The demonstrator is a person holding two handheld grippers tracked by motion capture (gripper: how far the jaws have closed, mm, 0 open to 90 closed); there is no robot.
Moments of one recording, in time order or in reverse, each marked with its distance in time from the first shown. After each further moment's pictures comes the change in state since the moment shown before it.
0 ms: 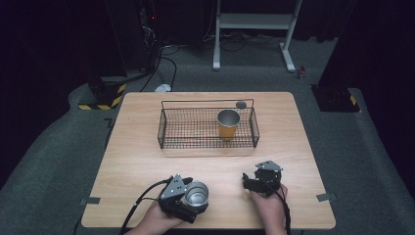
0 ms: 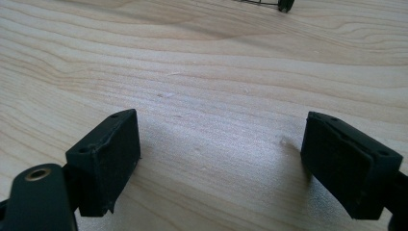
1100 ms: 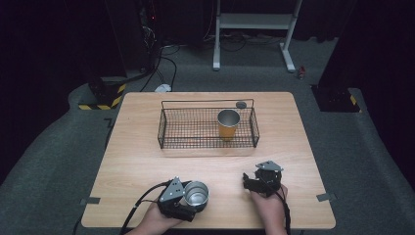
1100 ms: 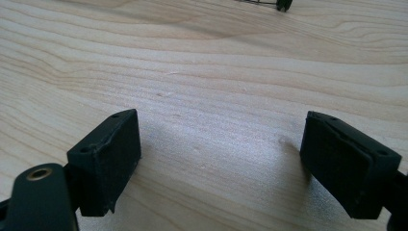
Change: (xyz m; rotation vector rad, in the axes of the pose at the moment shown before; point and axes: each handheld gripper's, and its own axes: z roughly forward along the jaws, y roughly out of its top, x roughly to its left) left arm 0.007 -0.014 0.002 -0.003 0.004 0.013; right arm 0.000 0.000 -0.001 0.000 -0.002 0.001
